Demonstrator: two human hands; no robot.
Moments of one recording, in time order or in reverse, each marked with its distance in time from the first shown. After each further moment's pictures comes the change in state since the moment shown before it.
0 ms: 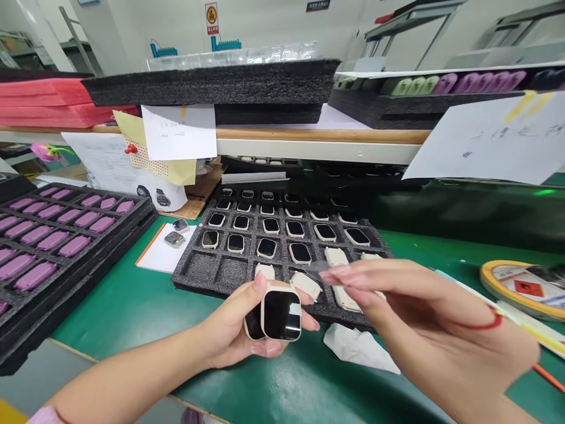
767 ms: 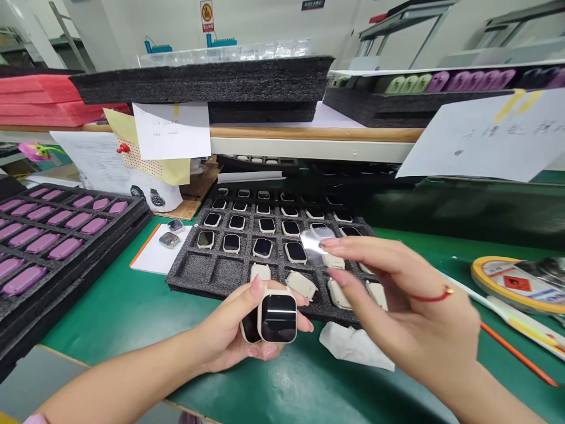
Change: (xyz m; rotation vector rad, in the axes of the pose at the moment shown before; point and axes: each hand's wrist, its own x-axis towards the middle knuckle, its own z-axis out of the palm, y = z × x) left_hand 0.000 0.002 0.005 0.037 0.089 -0.024; right_hand 0.004 0.014 -0.002 -0.225 -0.059 -0.047
